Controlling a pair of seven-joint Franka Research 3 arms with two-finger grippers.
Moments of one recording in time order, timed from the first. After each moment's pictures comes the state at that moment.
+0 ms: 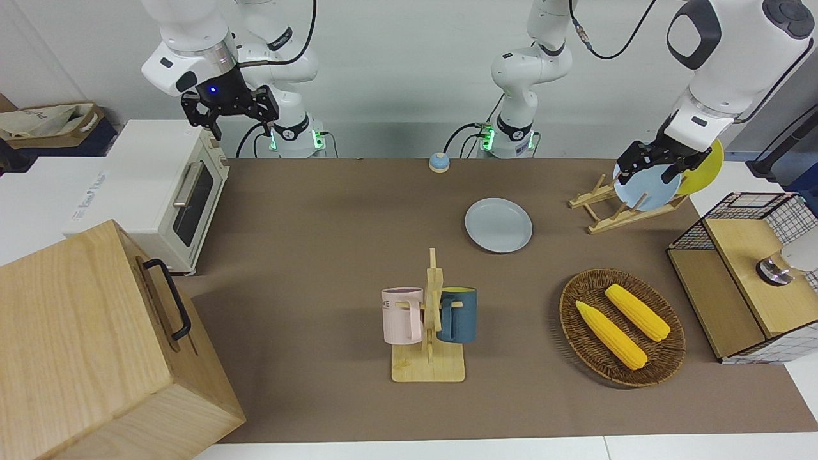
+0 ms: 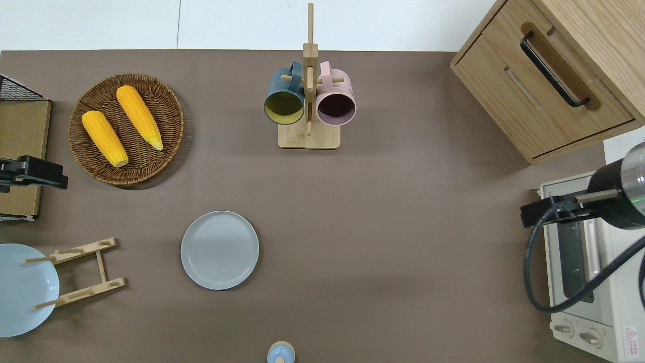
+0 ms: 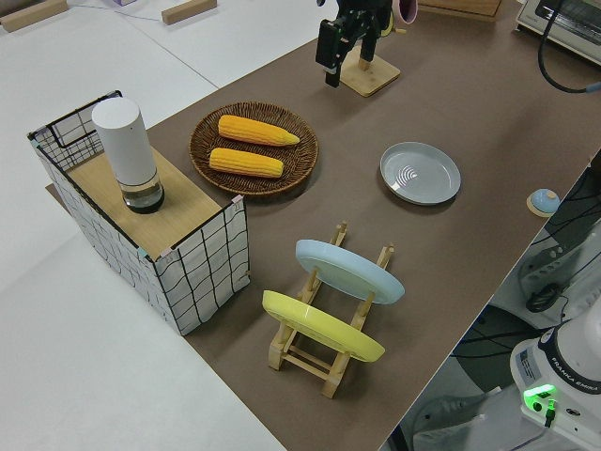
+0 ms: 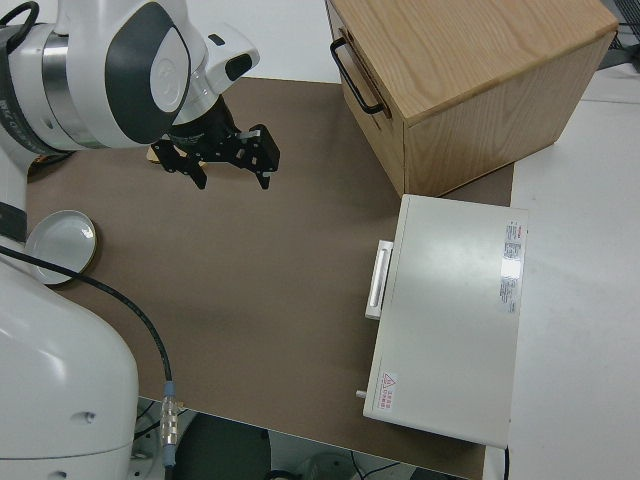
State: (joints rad) left arm 0.24 0.09 -0.16 -1.51 0.00 1.54 0.08; right arm -0.03 -0.02 0.14 -1.48 0.00 1.33 0.02
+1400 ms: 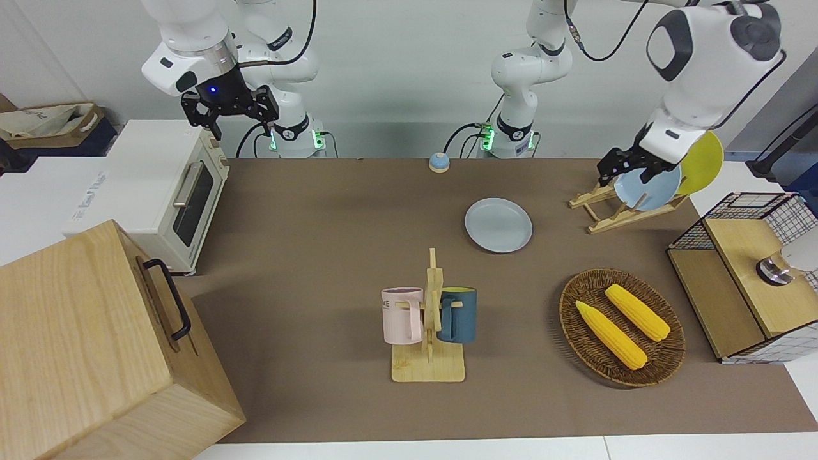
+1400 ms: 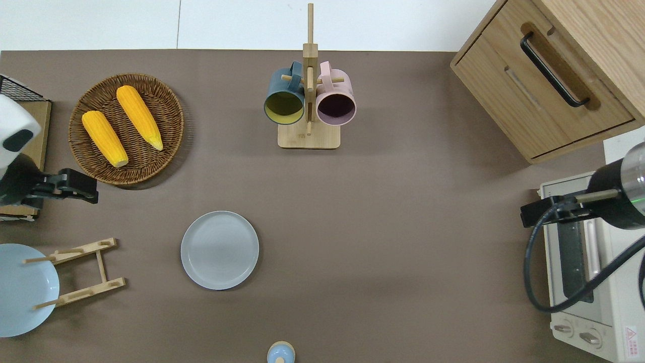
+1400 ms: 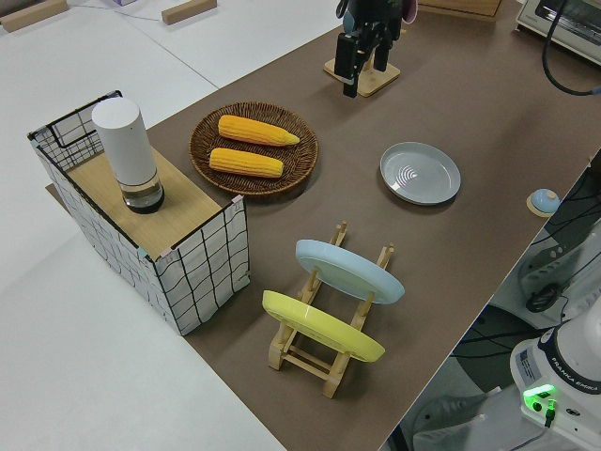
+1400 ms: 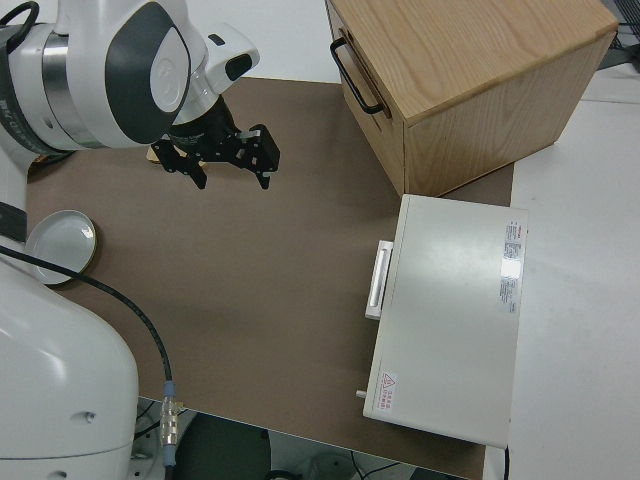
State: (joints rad) left arm 0.21 0.07 -0.19 -1.61 0.01 1.53 -0.02; right arm -0.03 -0.02 0.14 -1.48 0.00 1.33 0.02
